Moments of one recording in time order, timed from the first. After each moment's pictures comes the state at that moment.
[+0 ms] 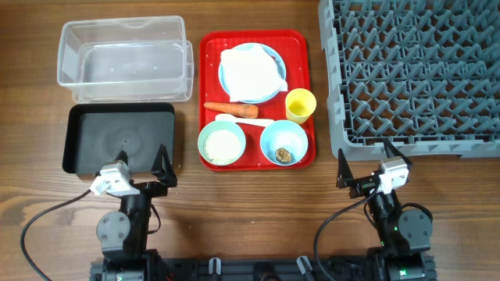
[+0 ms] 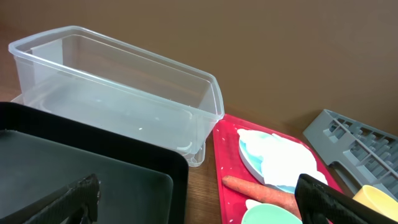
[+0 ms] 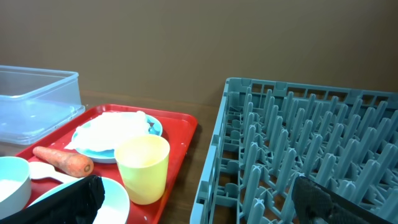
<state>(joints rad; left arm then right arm) 0.07 0.01 0.01 -0.07 0.08 -0.38 0.09 0.02 0.01 0.00 -0.13 -0.04</state>
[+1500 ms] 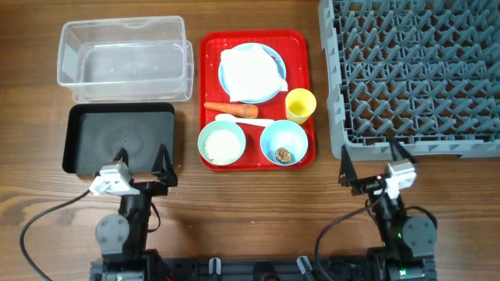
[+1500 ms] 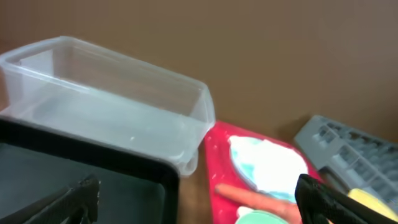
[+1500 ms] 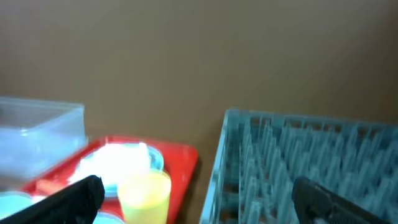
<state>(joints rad) 0.07 0.01 0.01 -0.01 0.10 -0.38 0.09 0.02 0.01 0.15 -0.13 -0.02</state>
